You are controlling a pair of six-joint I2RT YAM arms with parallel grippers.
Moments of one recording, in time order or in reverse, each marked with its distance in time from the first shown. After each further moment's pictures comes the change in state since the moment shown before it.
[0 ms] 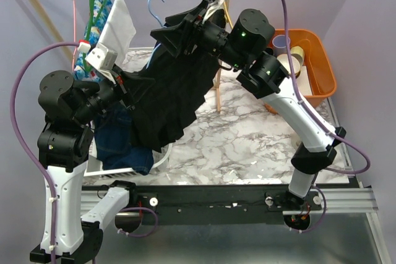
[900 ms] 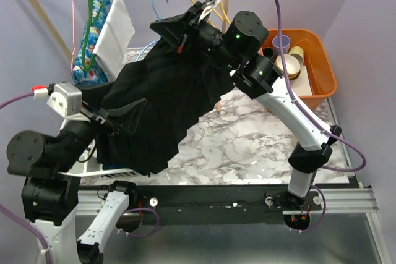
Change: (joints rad) left arm 0.001 -0.230 -0.073 0.081 -0.169 -0.030; right arm 0.013 0.039 -0.005 0.072 0.037 0.037
